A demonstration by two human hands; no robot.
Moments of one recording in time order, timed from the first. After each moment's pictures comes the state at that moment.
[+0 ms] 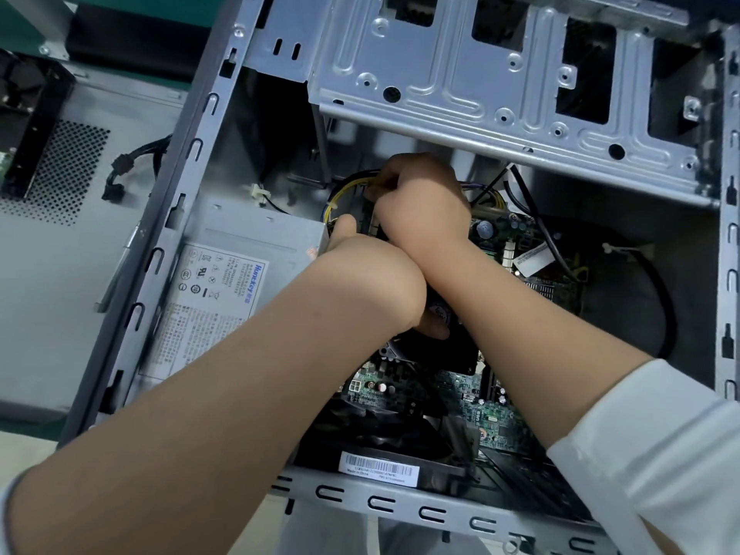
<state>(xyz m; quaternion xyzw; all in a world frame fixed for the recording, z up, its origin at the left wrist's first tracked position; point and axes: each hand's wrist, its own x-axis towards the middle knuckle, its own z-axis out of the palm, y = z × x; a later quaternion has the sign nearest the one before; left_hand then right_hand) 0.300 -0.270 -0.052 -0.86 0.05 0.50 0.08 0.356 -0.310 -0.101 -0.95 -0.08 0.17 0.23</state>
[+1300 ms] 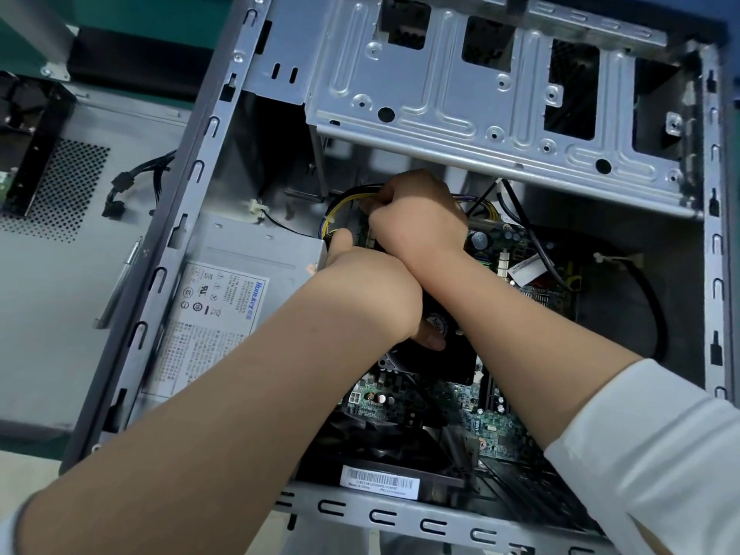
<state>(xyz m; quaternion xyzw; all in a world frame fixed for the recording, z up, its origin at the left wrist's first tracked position) 0.303 -0.270 -0.060 -0.88 0.04 0.47 -0.01 0.361 -0.309 -0.104 -0.96 -0.05 0.20 0.20</state>
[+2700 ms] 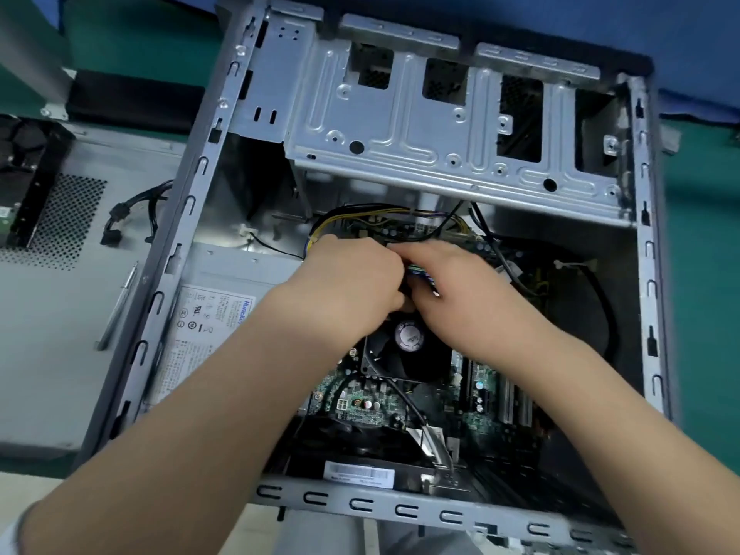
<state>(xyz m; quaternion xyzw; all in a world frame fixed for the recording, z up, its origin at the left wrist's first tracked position) 0.301 -0.263 -0.034 -0.95 0.07 0.29 -0.02 0.318 -0.393 -0.053 -0.90 -0.26 0.26 0.22</state>
